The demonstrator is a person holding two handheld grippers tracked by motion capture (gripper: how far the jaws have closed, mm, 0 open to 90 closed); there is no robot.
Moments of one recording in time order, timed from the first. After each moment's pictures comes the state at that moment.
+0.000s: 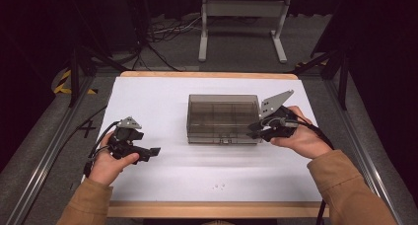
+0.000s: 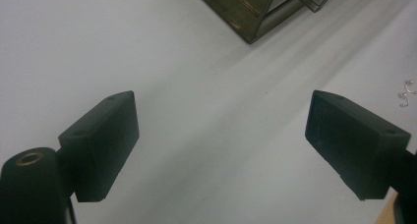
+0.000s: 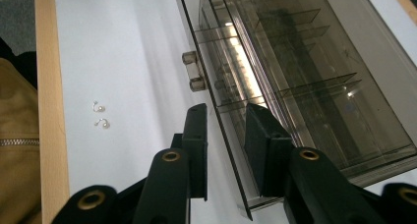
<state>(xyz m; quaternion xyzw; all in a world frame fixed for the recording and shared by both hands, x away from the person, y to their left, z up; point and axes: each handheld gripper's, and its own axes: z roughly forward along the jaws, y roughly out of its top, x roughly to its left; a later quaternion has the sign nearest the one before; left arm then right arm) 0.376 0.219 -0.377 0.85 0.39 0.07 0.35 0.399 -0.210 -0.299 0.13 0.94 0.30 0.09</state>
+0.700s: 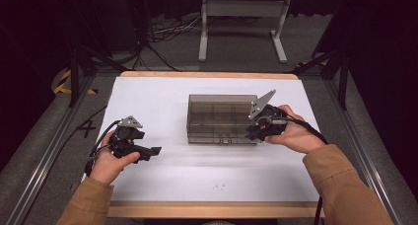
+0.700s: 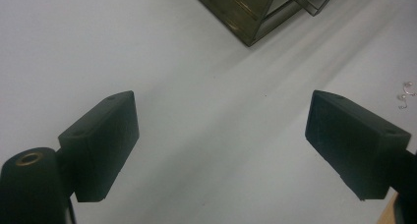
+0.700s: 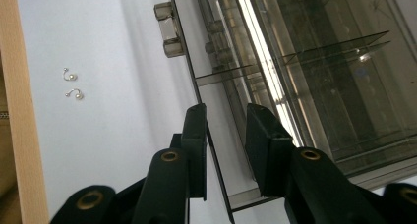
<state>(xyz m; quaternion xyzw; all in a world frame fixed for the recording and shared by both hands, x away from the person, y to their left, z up) 0.378 0.218 -0.376 0.85 0.39 0.07 0.36 0.423 -0.197 -0.322 0.13 0.96 0.22 0.07</state>
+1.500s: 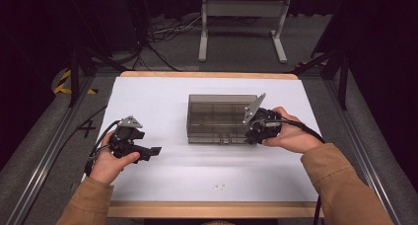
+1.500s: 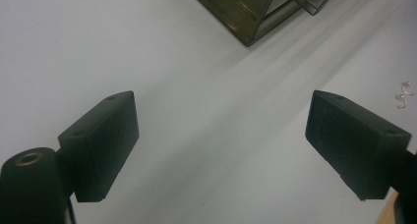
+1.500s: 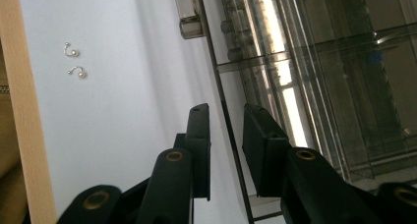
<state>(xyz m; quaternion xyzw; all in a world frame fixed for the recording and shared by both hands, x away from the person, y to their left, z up) 0.378 0.218 -0.377 0.85 0.39 0.07 0.36 0.422 -0.185 -0.330 0.11 0.98 0.17 0.05</state>
